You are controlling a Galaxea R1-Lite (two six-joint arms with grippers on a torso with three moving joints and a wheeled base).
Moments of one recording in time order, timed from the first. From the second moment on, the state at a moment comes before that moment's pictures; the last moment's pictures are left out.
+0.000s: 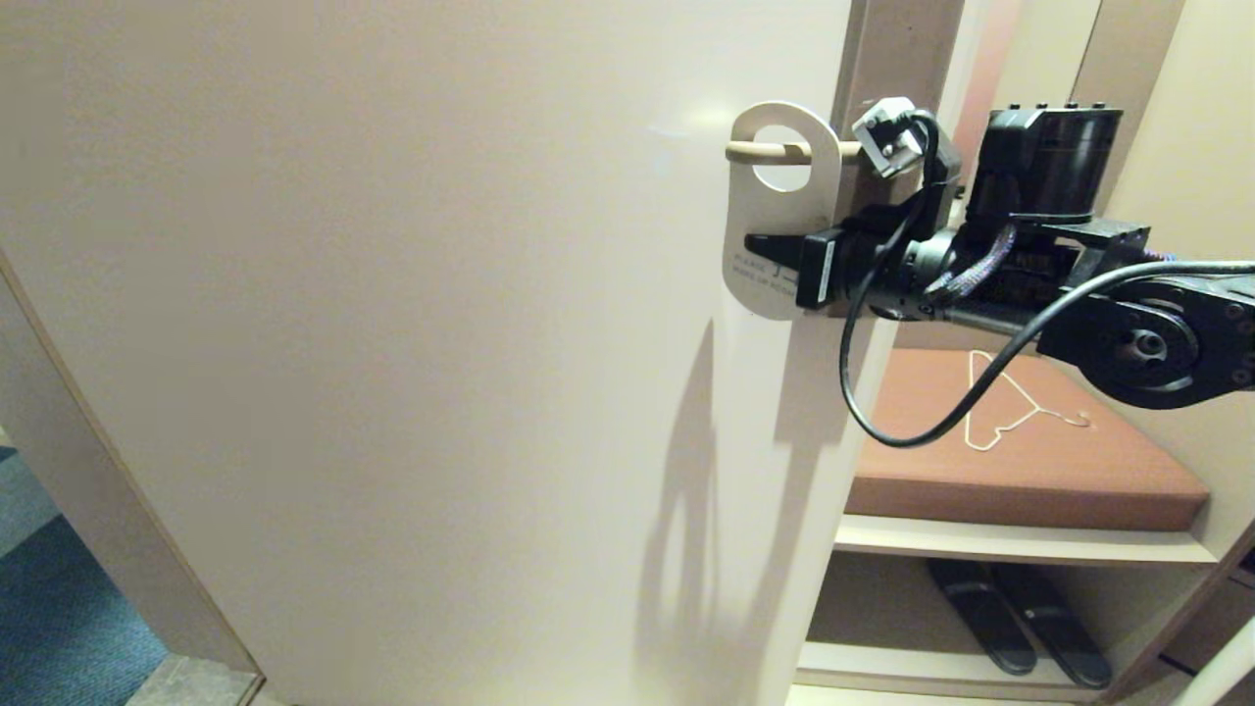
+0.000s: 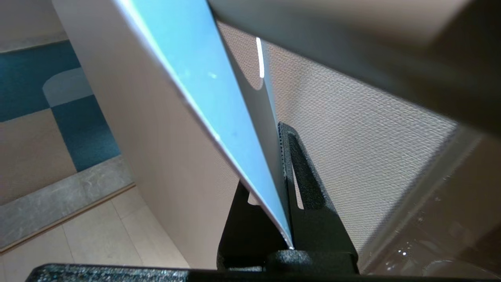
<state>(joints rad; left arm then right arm) 0.00 0.00 0.00 -0.01 0.00 0.02 0.40 1.84 -1.31 -0.43 0.33 0.02</state>
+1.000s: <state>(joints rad) 0.00 0.00 0.00 -0.01 0.00 0.02 0.50 1.90 -1.42 -0.50 0.34 0.08</state>
